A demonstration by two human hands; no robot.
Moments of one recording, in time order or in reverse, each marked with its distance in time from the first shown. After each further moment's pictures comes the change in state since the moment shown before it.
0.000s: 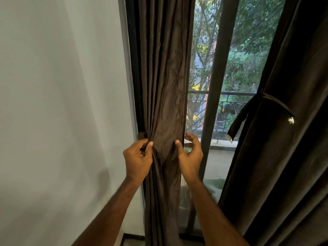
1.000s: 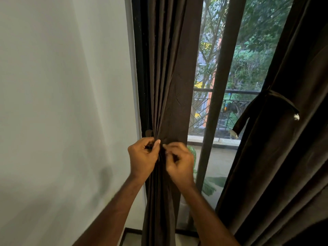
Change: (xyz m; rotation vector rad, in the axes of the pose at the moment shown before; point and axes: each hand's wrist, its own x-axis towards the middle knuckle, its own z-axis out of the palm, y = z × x) left_hand -0.003 0.012 -0.012 -0.052 -0.037 -0.029; right_hand -0.044 -0.010 0.009 -0.081 -0.233 -0.425
